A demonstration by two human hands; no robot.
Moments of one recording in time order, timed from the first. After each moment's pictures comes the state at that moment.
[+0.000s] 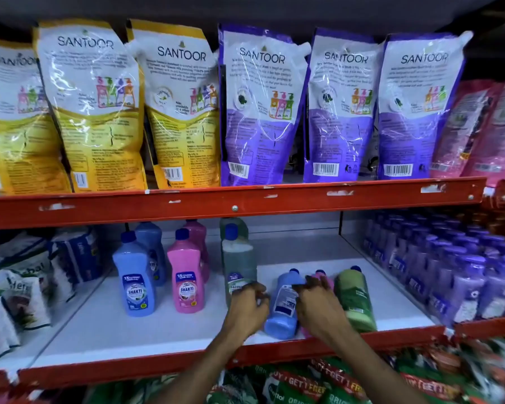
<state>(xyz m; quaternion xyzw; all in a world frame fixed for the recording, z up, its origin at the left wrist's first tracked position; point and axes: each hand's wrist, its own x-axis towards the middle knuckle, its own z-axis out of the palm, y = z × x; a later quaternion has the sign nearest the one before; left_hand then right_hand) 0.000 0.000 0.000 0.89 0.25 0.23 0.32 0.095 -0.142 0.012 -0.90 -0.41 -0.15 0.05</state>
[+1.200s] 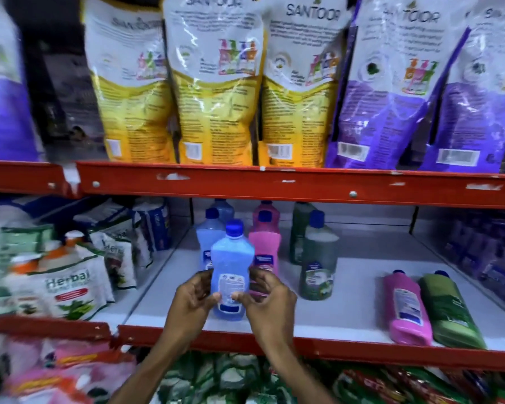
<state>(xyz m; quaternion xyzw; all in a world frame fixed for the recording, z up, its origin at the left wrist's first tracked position) -0.211 0.147 -0.005 0.72 0.20 0.38 0.54 -0.099 0.035 0.002 -0.66 -0.37 0.03 0.65</state>
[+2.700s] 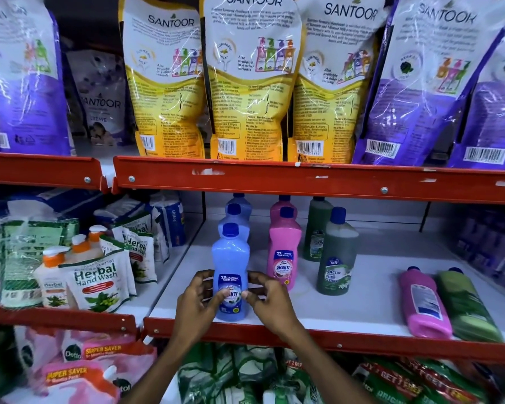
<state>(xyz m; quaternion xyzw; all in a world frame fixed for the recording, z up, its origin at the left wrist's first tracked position) -0.230 0.186 -0.047 0.75 0.28 0.41 0.44 -0.086 0.075 -0.026 -0.69 -0.48 0.12 0.53</state>
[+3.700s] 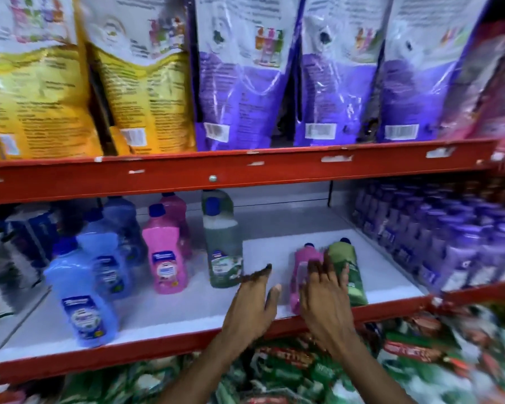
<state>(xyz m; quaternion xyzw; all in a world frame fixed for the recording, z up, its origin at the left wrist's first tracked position) 0.005 -0.026 -0.035 0.93 0.13 0.21 0.26 0.095 -0.167 -0.028 -0.92 -0.31 -0.17 0.15</state>
